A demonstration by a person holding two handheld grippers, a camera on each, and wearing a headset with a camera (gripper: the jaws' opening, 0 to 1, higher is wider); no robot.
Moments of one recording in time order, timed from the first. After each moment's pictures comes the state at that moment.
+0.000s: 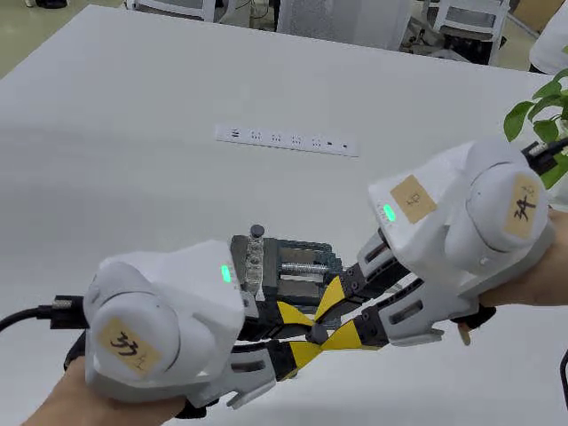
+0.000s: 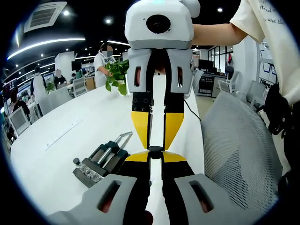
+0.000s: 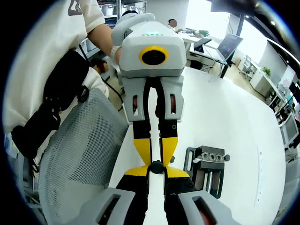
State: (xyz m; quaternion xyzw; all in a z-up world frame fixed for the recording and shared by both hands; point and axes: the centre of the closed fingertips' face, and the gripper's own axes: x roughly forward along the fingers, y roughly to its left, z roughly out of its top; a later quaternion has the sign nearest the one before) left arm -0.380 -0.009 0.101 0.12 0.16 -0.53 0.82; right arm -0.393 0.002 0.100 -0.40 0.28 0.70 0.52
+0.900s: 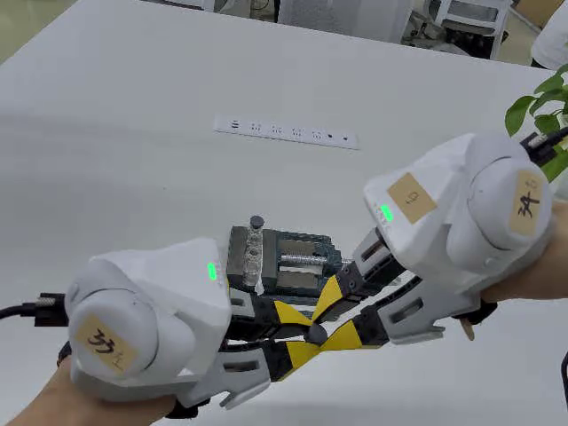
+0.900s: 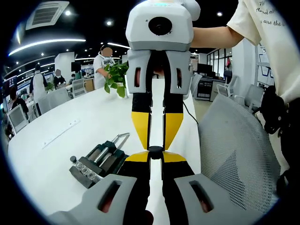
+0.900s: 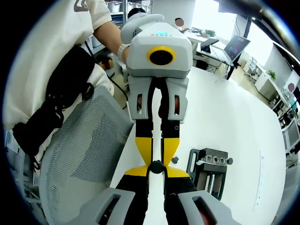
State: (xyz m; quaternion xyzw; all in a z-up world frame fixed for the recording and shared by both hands) left arm -0.387 -0.007 0.100 0.10 0.15 -0.54 0.82; right arm -0.398 0.004 0.097 -0.41 0.27 0.71 0.50
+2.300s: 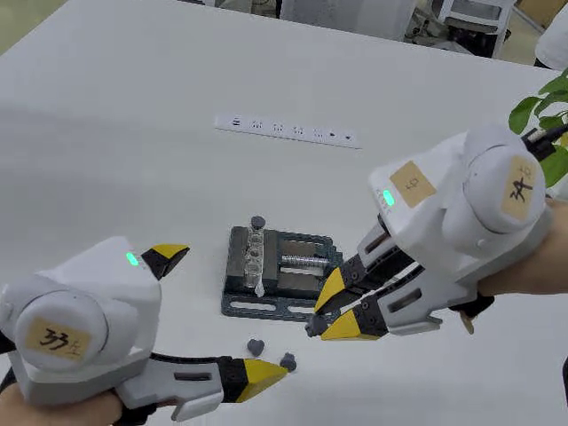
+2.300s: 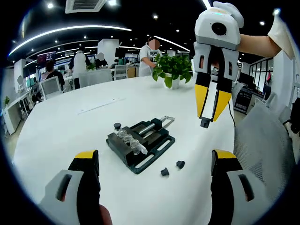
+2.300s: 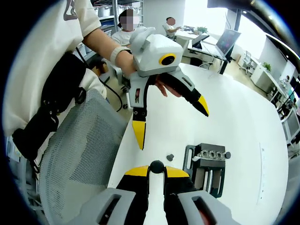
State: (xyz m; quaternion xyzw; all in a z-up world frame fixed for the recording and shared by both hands) left arm -0.338 0.081 0.067 0.04 0.20 -0.36 0.91; right arm -0.383 0.004 0.096 -0.40 0.29 0.70 0.52
